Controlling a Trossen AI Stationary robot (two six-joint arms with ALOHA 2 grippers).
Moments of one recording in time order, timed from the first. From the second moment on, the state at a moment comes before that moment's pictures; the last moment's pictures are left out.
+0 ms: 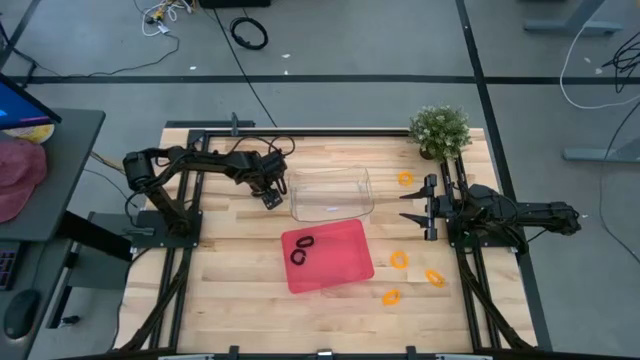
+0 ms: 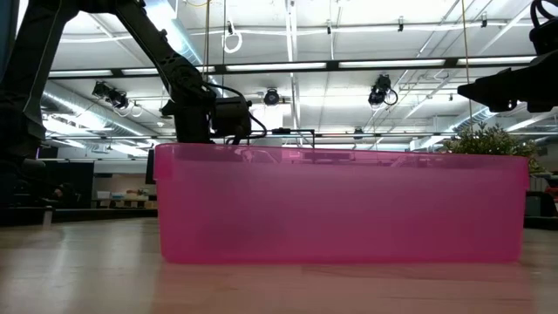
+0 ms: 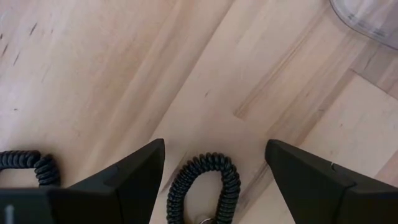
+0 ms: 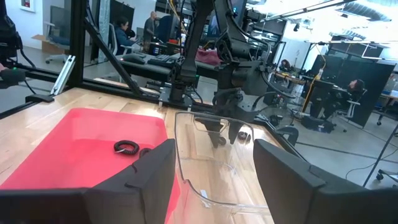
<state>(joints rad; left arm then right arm) 0.44 1.71 0.83 -0.45 -0.11 -0.10 -0.03 0.01 0.02 0.02 0.00 -0.25</state>
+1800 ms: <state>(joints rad) 0.44 1.71 0.83 -0.54 -0.04 -0.16 -0.03 0.01 0.02 0.02 0.00 -0.25</state>
